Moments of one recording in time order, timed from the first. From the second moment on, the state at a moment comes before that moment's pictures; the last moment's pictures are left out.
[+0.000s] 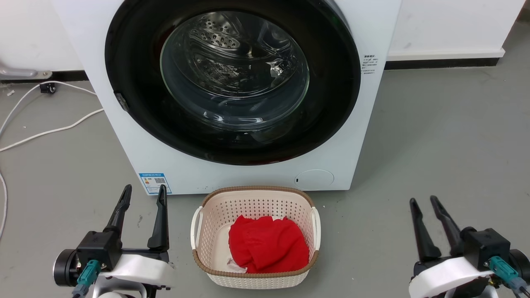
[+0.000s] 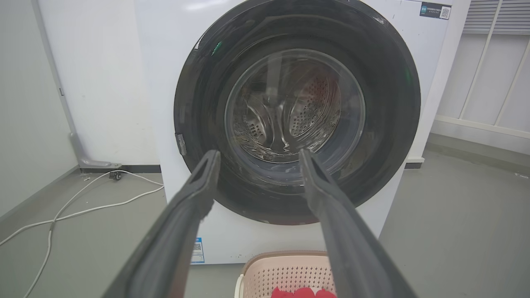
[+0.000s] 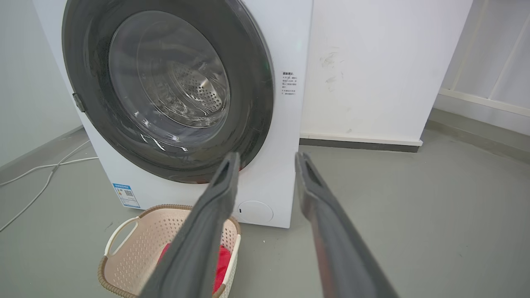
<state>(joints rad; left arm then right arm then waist) -0.04 0.08 0.04 0.11 -0.12 -0.13 -0.26 0.04 -0.05 -0.01 0.04 0.04 0.13 -0.13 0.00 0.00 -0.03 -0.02</state>
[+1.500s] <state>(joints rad) -0.16 0.10 0.05 0.05 -0.15 -0.13 -0.26 -1.12 -0.32 0.30 0.82 1.71 0.13 0.05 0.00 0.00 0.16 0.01</state>
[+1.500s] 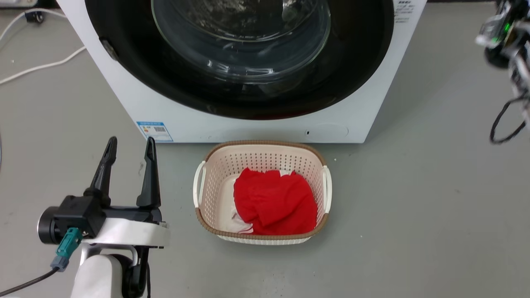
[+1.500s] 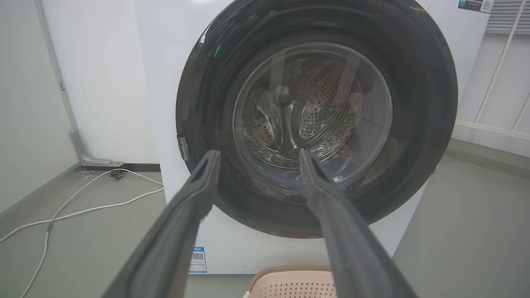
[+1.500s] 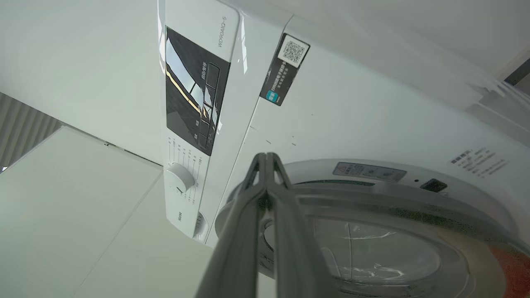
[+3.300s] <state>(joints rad) -0.33 0.11 0.01 0.01 -0.18 -0.13 -0.26 -1.68 -0.18 0.54 1.29 1.43 0.13 0.67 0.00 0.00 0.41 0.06</state>
